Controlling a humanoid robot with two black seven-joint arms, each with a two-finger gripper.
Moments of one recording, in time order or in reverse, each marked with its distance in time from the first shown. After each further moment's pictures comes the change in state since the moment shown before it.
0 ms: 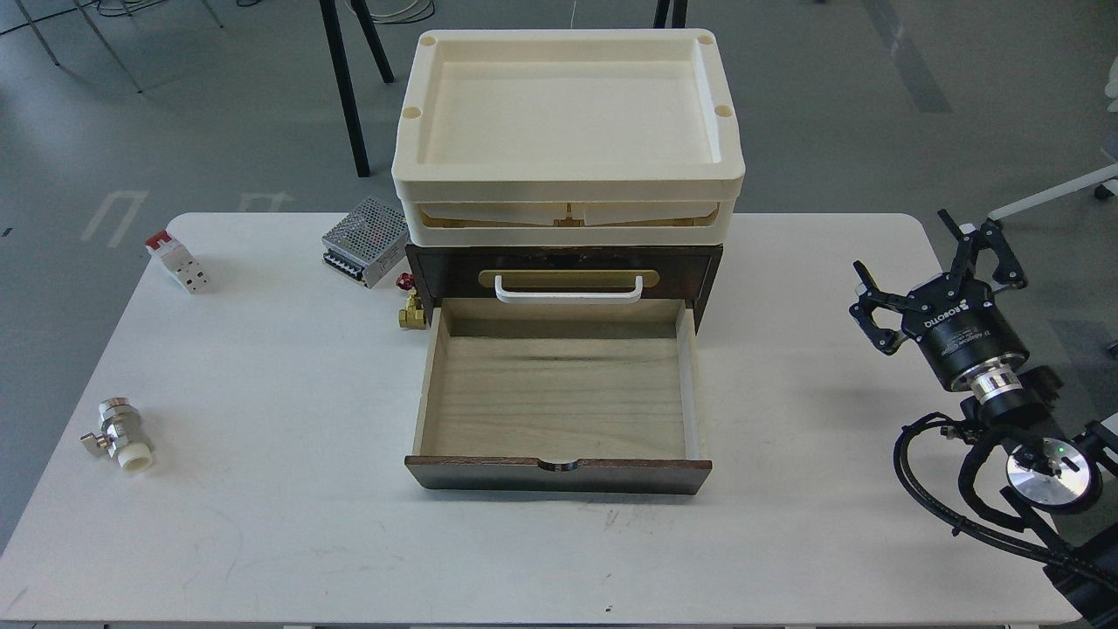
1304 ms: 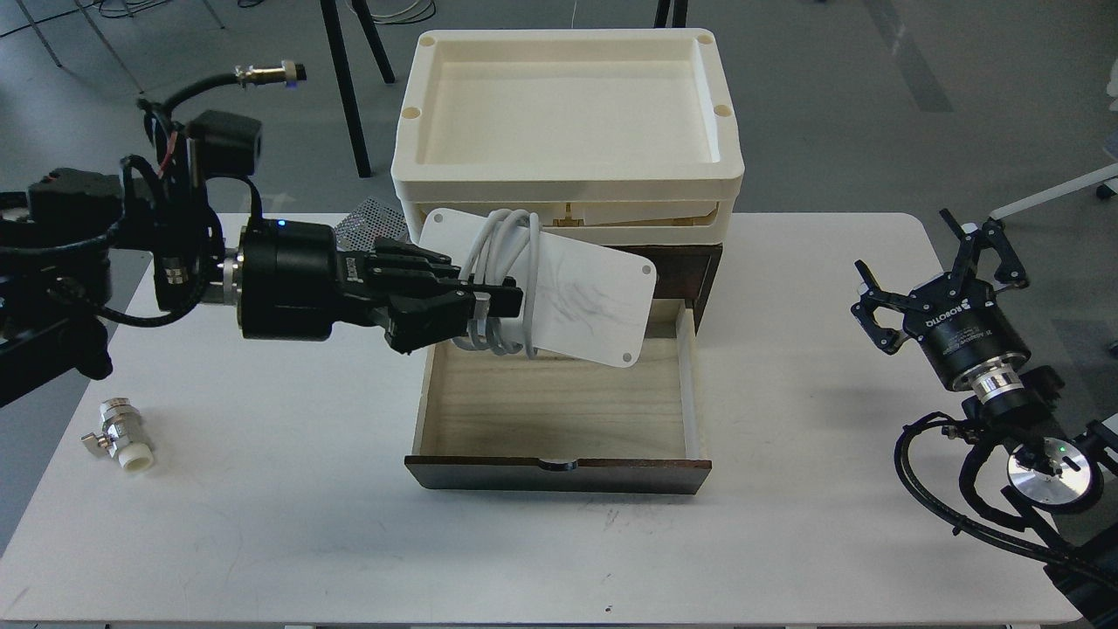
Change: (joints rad) left arm -0.191 -0.439 0.276 -0.711 0.547 -0.145 0.000; right arm 0.000 0.000 0.004 -0.002 -0.001 -0.001 0.000
